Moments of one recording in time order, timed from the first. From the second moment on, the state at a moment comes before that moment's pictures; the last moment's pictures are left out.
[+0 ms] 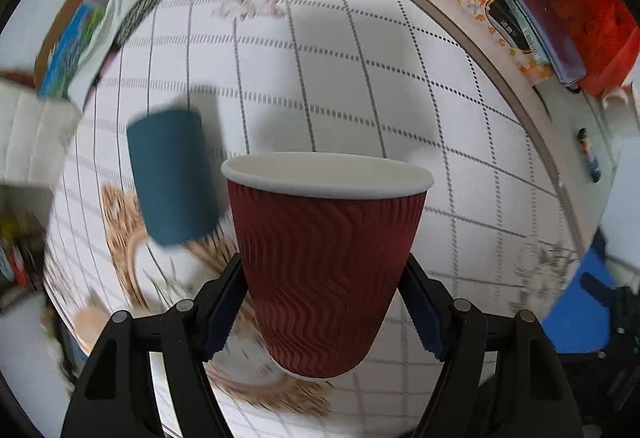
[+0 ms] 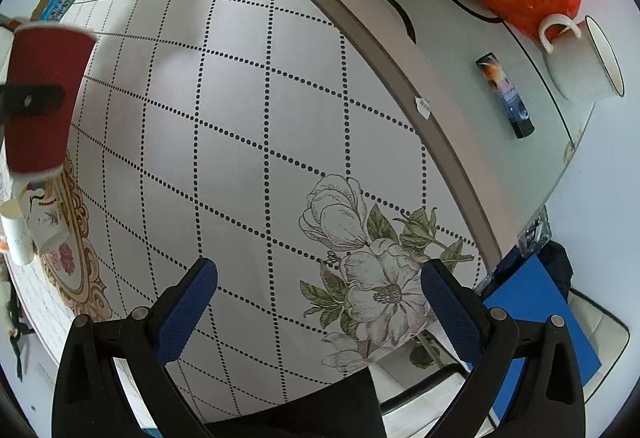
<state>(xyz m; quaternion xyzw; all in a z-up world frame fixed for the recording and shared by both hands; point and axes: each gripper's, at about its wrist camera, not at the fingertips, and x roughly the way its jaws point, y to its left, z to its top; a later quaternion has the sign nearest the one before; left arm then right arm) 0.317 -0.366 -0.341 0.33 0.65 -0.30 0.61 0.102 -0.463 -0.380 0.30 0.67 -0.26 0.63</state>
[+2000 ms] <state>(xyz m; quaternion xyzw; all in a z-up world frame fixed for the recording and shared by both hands) 0.198 -0.105 -0.390 -0.04 0.76 -0.08 0.65 0.134 -0.281 -0.373 0.11 0.73 -0.05 0.68</state>
